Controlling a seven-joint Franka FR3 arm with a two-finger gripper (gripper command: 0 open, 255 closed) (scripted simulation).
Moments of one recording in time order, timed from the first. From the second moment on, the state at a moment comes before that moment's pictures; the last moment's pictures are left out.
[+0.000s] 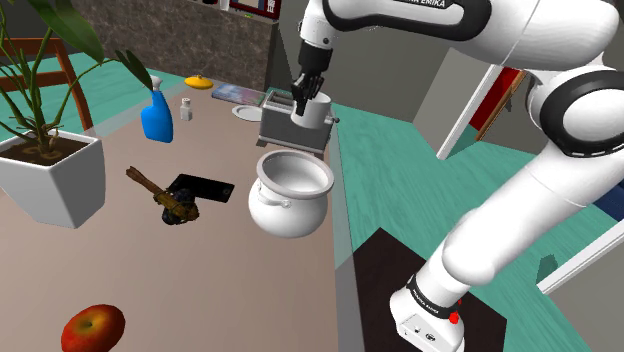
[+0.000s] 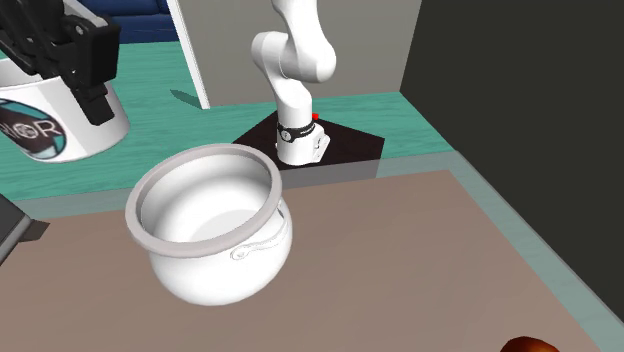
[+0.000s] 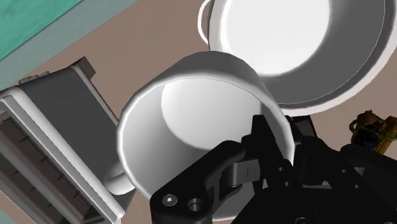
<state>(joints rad) -0.04 -0.14 0.24 -1.78 -0.01 1.68 -0.03</state>
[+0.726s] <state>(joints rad) -0.15 -0.10 0.09 -1.73 -0.02 1.69 -0.29</state>
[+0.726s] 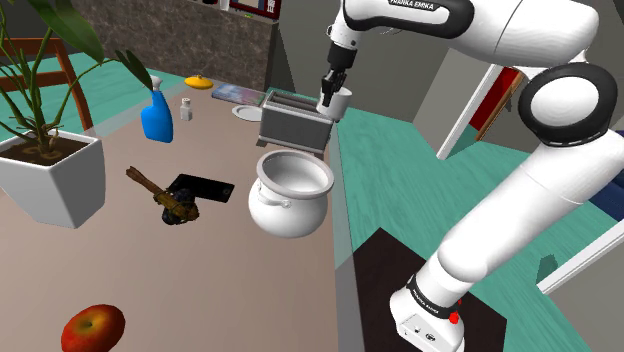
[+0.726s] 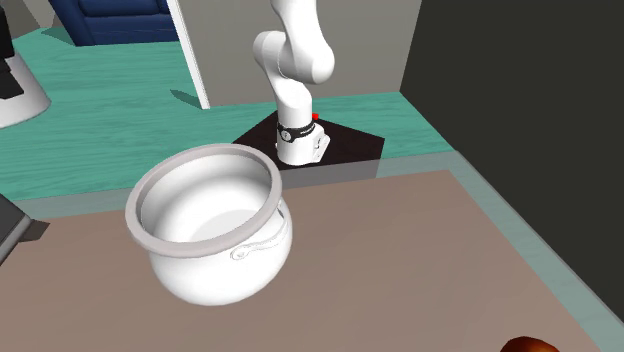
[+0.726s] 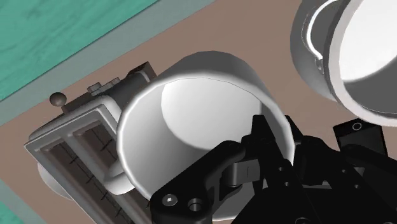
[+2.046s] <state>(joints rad) -0.20 -0.07 0.03 -1.91 -0.02 1.90 -0.40</state>
